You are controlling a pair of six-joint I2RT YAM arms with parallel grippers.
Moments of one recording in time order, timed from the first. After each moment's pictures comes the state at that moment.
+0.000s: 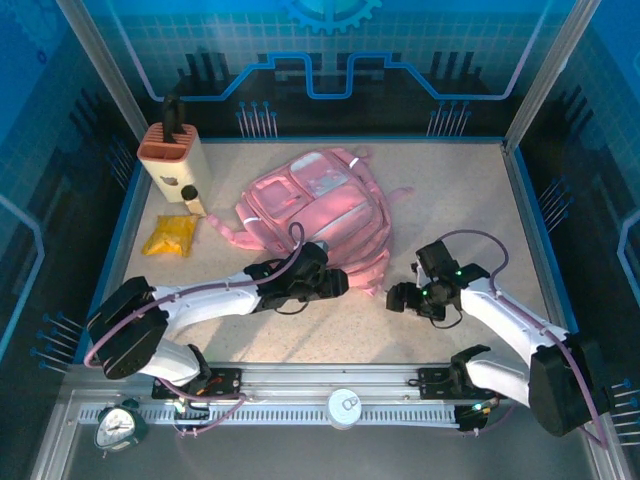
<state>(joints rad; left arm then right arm) -0.89 1.45 0.79 -0.16 0.03 -0.98 0.36 1.11 0.56 -0.76 -0.27 0.55</state>
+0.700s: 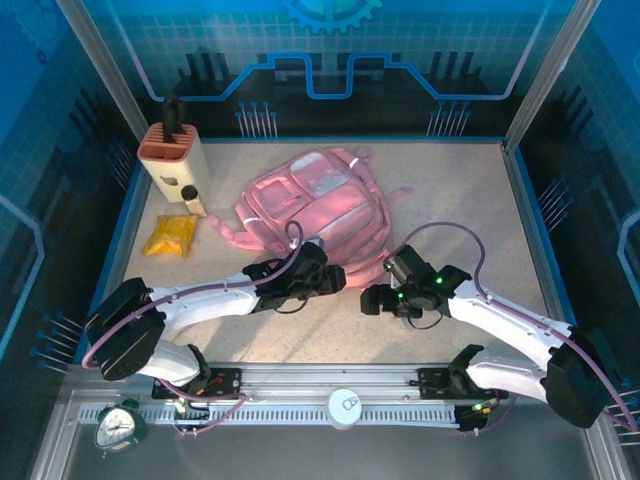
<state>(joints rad) -0.89 1.43 0.79 -0.17 -0.06 -0.99 0.68 1.12 0.68 -0.73 -0.14 0.69</state>
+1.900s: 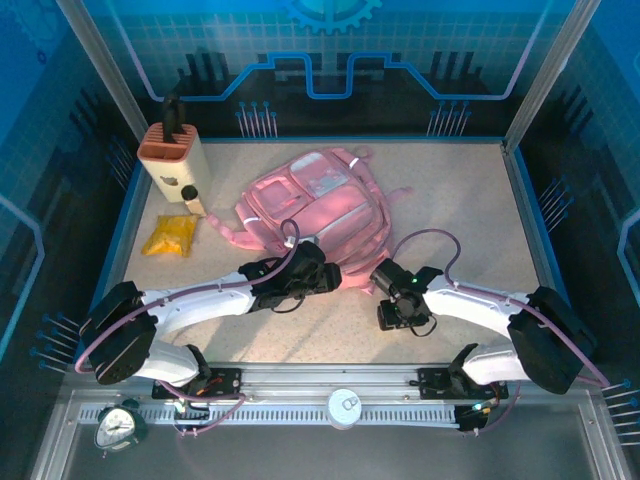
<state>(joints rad) -0.89 1.40 0.81 -0.25 -0.12 -0.98 0.75 1.33 0.62 -0.76 0.05 0.63</state>
